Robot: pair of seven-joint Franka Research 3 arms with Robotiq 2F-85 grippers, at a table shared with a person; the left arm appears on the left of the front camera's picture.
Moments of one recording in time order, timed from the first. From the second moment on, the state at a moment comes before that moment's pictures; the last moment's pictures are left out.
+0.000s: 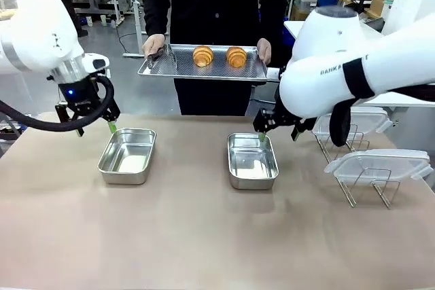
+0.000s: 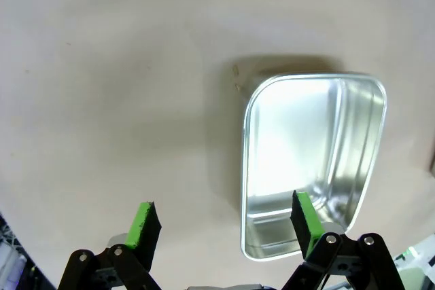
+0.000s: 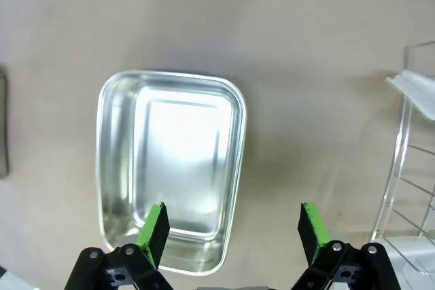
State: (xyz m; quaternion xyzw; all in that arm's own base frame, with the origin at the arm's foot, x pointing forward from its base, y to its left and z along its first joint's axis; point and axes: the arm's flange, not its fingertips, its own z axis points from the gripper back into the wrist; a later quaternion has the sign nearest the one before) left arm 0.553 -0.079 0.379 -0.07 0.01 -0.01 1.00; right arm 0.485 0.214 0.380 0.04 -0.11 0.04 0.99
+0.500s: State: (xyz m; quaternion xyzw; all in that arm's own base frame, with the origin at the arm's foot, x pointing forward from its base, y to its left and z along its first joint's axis) left arm 0.531 -0.098 0.343 -0.07 0.02 -0.03 1.00; right arm 0.476 0.210 0.330 0.04 -0.09 0.03 0.99
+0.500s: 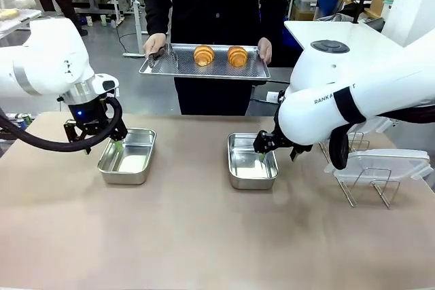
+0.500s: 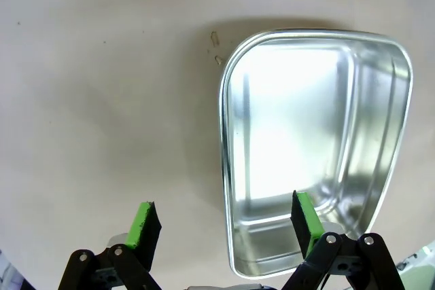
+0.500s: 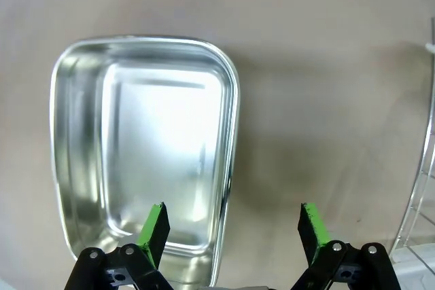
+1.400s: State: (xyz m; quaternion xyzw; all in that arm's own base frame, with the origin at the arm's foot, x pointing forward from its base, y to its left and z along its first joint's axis) left arm 0.529 -0.097 0.330 -0.02 -0.04 -0.01 1.00; right arm 0.480 0.205 0.319 0.05 -0.11 -0.02 0.99
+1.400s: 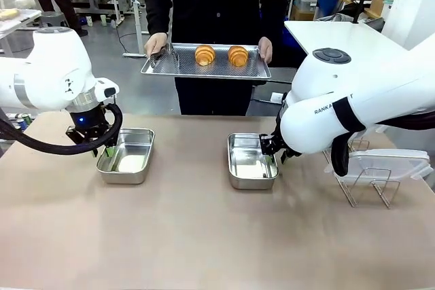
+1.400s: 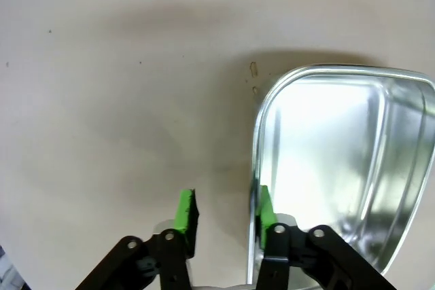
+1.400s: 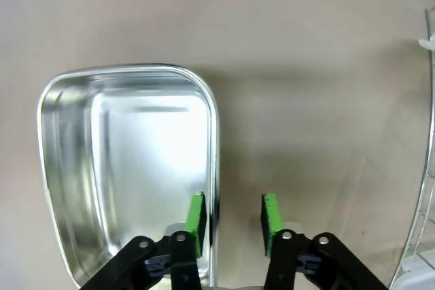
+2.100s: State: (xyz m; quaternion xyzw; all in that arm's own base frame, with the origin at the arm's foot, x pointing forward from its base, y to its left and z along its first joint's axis) left arm 0.528 -0.098 0.330 -0.02 -0.04 -0.01 1.00; right arm 0.479 0.203 0.318 0.04 -0.10 -0.02 0.99
